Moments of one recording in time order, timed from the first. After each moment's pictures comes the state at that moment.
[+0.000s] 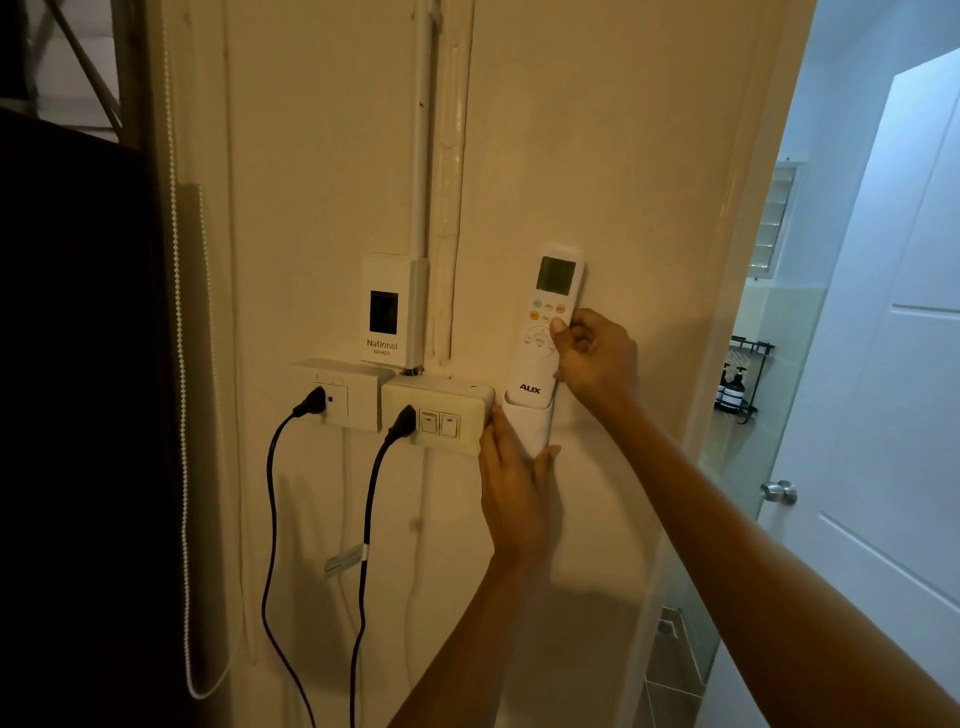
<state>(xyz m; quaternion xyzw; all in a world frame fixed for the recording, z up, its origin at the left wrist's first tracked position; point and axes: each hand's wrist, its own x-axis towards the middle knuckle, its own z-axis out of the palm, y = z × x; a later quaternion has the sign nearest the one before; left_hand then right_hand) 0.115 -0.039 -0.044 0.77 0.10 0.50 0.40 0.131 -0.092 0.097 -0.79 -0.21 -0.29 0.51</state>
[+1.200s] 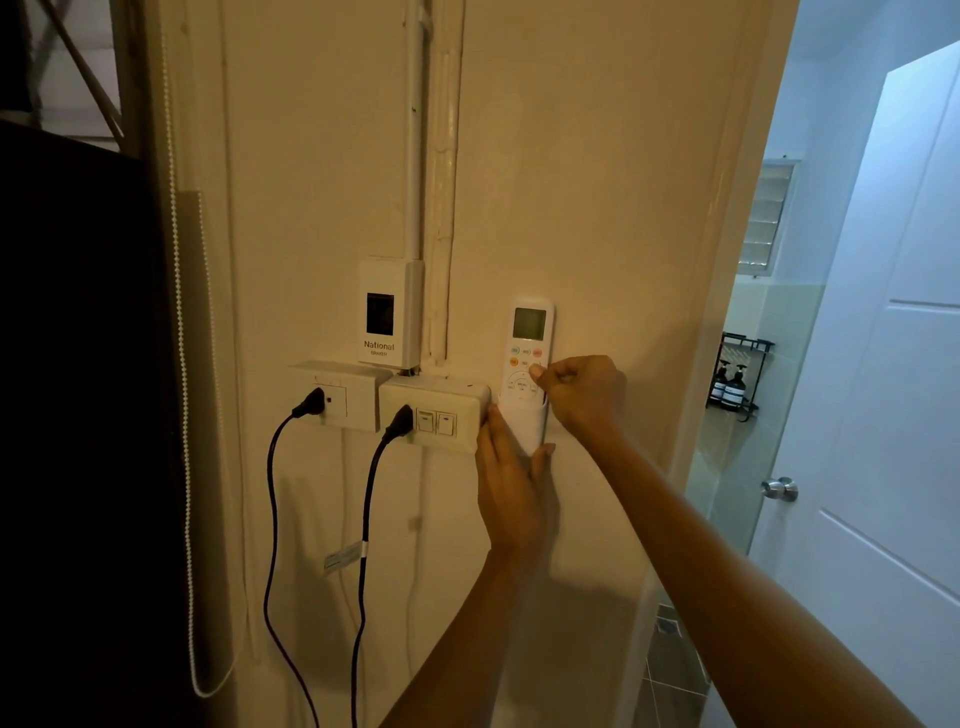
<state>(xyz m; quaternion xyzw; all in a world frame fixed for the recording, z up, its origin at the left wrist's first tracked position) 0.105 -0.042 -0.038 0.78 0.10 0.47 0.41 0.124 -0.095 0.070 -0.82 -0.17 -0.24 0.49</state>
